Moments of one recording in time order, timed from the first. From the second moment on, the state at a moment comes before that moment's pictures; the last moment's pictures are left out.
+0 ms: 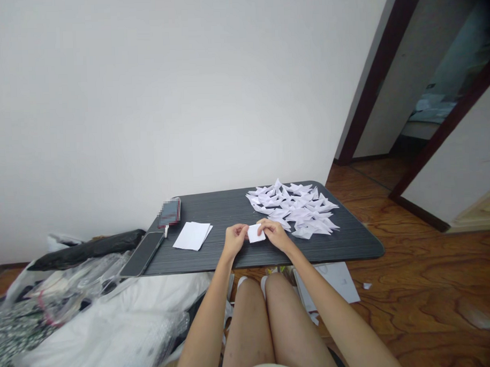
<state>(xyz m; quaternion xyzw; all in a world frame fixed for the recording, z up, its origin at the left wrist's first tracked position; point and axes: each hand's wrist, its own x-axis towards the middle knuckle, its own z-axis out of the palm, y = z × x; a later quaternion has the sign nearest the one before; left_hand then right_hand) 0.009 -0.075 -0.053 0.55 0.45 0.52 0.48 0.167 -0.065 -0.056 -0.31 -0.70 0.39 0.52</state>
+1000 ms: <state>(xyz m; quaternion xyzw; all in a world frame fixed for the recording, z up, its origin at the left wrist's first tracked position) 0.018 -0.082 -0.054 0.65 0.39 0.42 0.50 0.159 -0.064 -0.065 -0.47 -0.69 0.25 0.49</state>
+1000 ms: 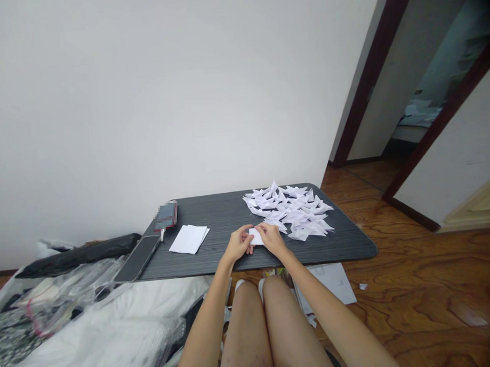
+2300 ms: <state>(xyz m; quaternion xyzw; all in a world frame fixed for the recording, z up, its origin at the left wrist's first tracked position) 0.010 -0.083 -0.043 0.62 0.36 0.46 0.53 0.165 -0.056 -0.066 -0.39 -0.57 0.54 0.48</state>
